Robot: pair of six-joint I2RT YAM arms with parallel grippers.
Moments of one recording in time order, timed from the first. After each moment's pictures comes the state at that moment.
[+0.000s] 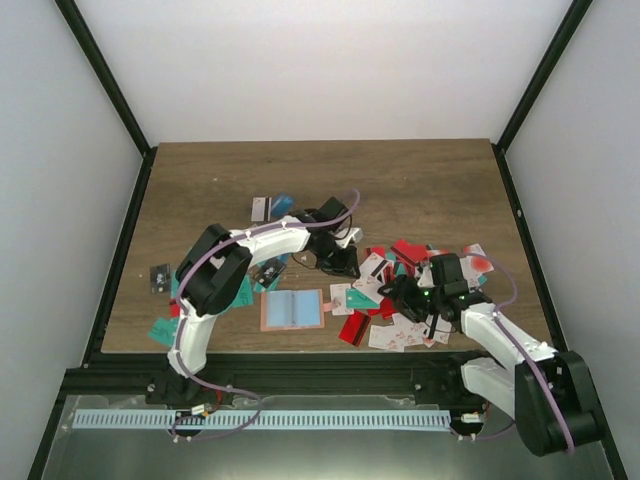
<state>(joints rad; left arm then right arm) -0.76 2.08 1.49 -0.60 0.56 -0.45 0.24 1.01 0.33 -0.25 -0.58 0.87</state>
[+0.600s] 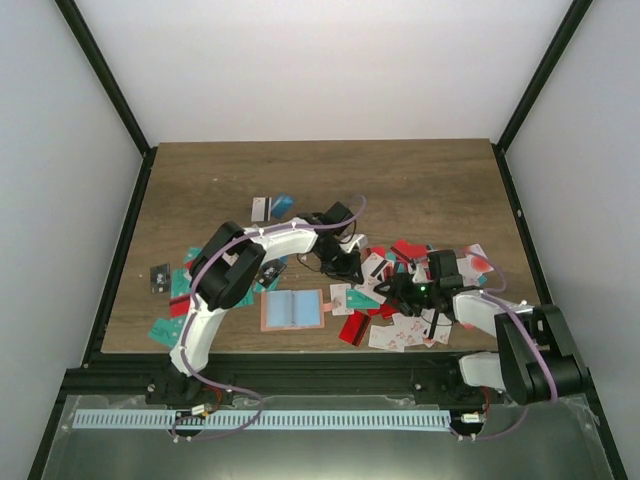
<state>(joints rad) -0.76 2.19 1.54 -0.60 0.61 -0.41 0.19 1.26 0.33 -0.02 -0.71 0.83</state>
